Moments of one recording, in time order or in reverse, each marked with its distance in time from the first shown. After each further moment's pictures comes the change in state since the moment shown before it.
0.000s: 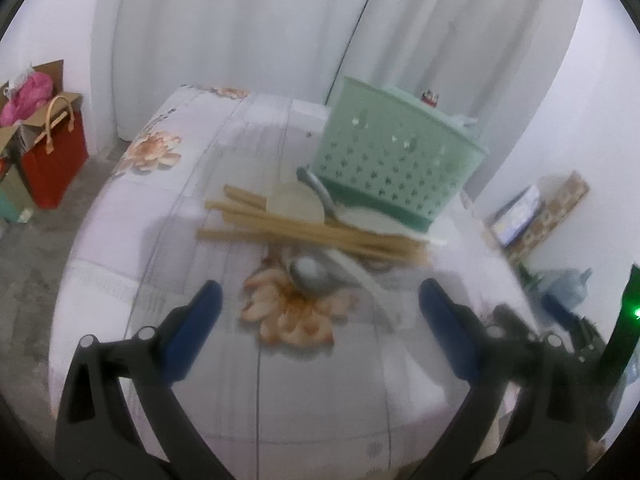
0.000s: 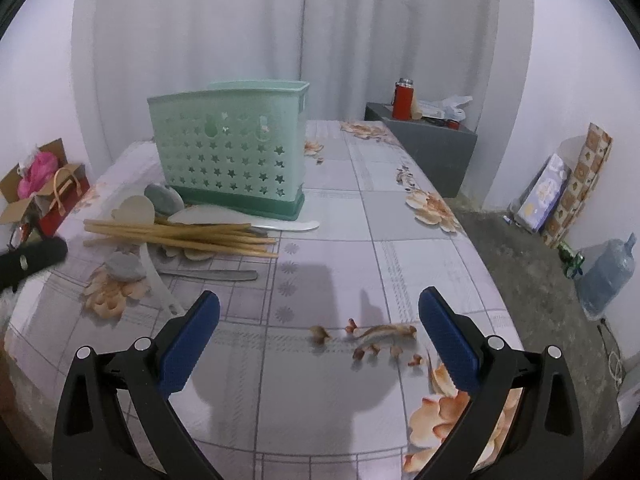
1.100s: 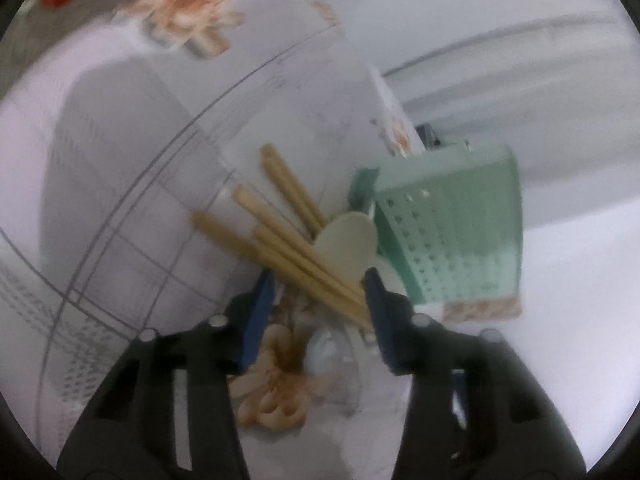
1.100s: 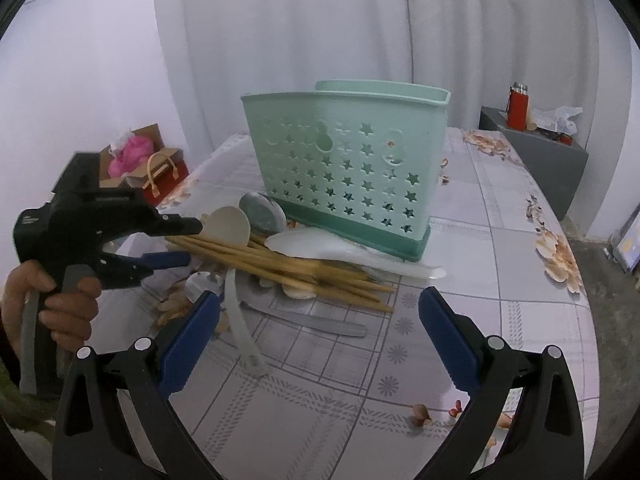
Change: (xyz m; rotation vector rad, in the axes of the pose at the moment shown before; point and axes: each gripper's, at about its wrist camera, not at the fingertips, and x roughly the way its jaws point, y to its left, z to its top) left arm 0.100 0.098 0.026 -0.670 0.213 -0.218; right arm 0.043 0.029 0.036 -0.106 0.027 0.408
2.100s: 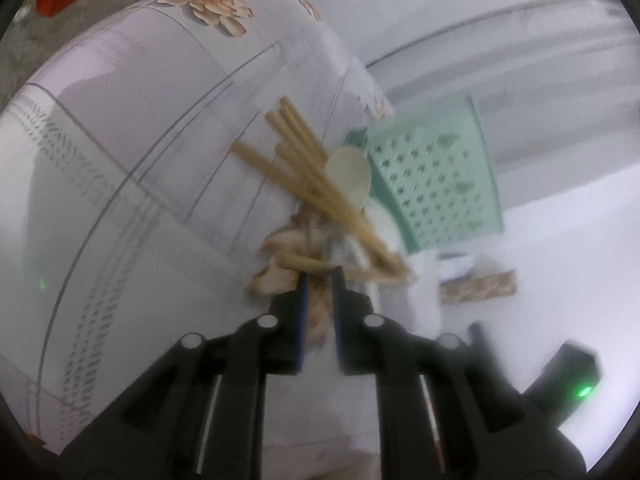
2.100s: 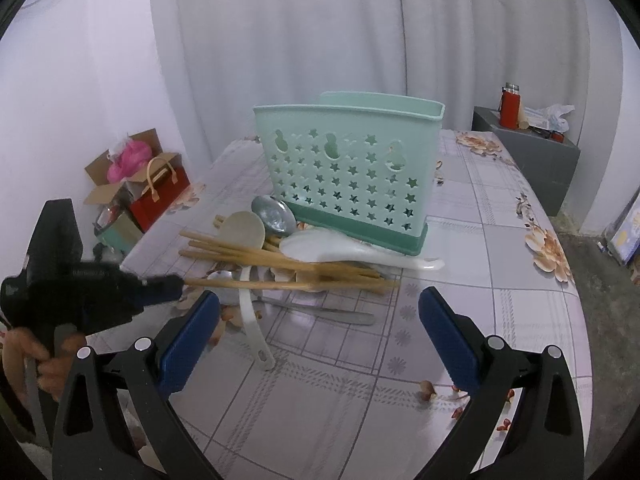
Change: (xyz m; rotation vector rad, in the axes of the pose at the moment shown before) left arm -0.046 0.015 -0.059 0.136 0.000 -0.020; right arm -0.024 0.015 -0.001 0.011 -0.003 -0.026
